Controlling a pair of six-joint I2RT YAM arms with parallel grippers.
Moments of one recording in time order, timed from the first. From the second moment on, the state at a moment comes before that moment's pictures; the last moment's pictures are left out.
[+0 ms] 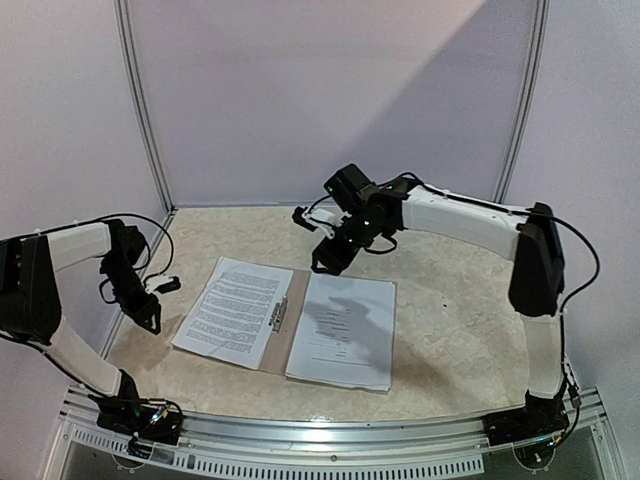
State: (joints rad) left arm 0.09 1.51 0.96 -1.16 0.10 0.65; right arm 0.84 2.10 1.91 -0.75 -0.11 -0.19
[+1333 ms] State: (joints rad) left arm -0.43 1.82 1.07 -0.76 -0.40 0.79; right arm 0.58 1.95 1.25 -0.58 -0.29 0.14
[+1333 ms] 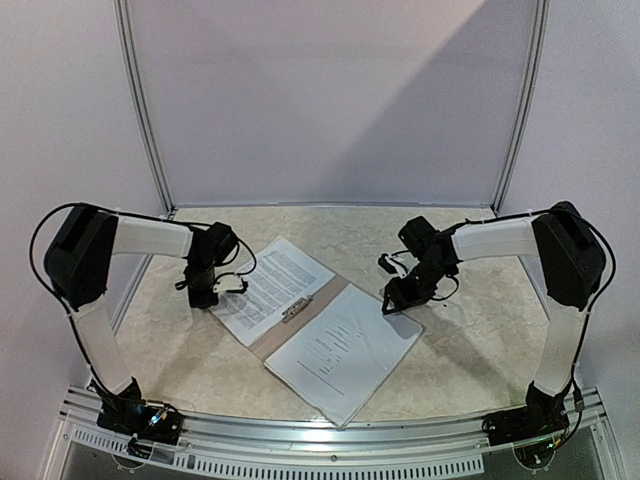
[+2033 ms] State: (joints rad) left arm -0.35 1.87 1.31 -0.74 -0.15 0.88; right arm 0.91 1.56 0.79 -0.34 -0.50 0.64
